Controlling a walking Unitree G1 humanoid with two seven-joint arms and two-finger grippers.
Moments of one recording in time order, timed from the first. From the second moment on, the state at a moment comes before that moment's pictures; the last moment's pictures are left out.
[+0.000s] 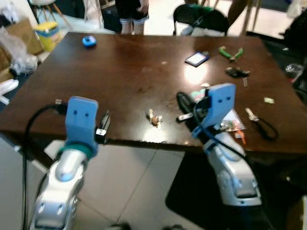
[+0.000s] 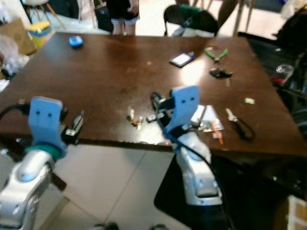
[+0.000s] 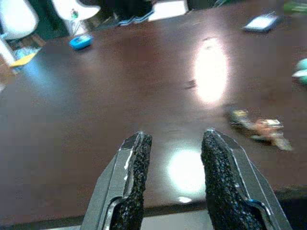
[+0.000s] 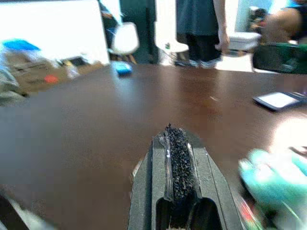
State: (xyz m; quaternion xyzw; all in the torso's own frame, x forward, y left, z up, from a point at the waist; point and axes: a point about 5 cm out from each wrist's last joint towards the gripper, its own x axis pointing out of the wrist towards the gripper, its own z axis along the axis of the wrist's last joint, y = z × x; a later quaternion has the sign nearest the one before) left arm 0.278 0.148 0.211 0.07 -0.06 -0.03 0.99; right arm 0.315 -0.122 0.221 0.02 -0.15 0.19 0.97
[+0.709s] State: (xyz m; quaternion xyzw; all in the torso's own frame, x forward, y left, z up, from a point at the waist) left arm 0.277 0.150 0.207 0.07 -0.06 -0.02 1.00; right arm 0.316 -0.114 0.223 0.00 -0.15 0.21 0.97
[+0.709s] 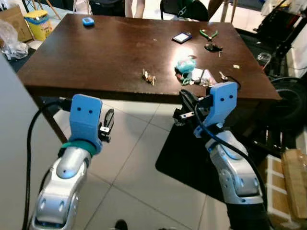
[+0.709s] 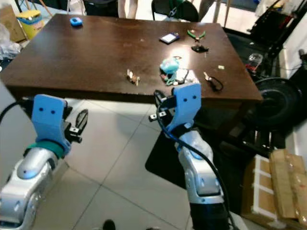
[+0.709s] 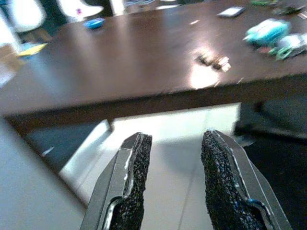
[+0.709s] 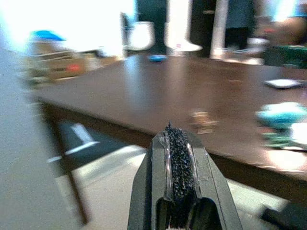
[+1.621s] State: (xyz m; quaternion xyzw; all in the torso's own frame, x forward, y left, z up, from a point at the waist) left arm 0.279 0.122 0.236 0.08 -0.10 -0.08 0.99; right arm 0.318 -0.103 0.250 -0.02 -0.20 0.21 0.96
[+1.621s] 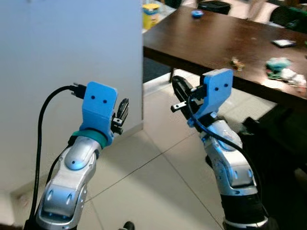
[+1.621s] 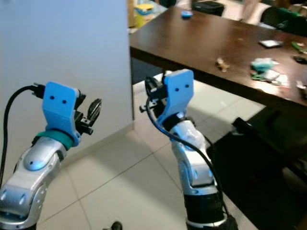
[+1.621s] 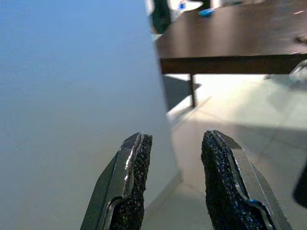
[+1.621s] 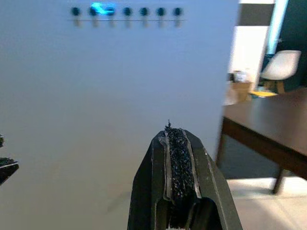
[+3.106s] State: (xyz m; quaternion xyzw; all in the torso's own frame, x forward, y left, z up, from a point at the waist) left arm 0.282 0.117 0.254 0.07 -0.15 -0.08 0.98; right arm 0.310 -0.093 0.239 -0.06 -0.21 0.27 0.94
